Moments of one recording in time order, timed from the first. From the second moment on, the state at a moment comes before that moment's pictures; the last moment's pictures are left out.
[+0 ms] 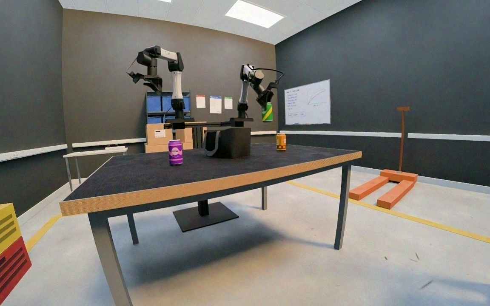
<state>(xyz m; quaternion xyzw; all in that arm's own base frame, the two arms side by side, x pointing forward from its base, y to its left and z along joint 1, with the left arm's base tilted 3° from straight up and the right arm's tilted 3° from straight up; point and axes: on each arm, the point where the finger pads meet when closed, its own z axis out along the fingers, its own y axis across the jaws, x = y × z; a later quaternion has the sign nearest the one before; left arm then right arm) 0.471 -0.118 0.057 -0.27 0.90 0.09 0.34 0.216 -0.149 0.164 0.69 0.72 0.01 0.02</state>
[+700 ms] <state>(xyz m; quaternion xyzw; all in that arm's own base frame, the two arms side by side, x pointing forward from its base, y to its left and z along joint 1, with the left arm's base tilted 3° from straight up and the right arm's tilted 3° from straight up) 0.472 -0.121 0.058 -0.27 0.90 0.08 0.34 0.216 -0.149 0.164 0.69 0.72 0.01 0.02</state>
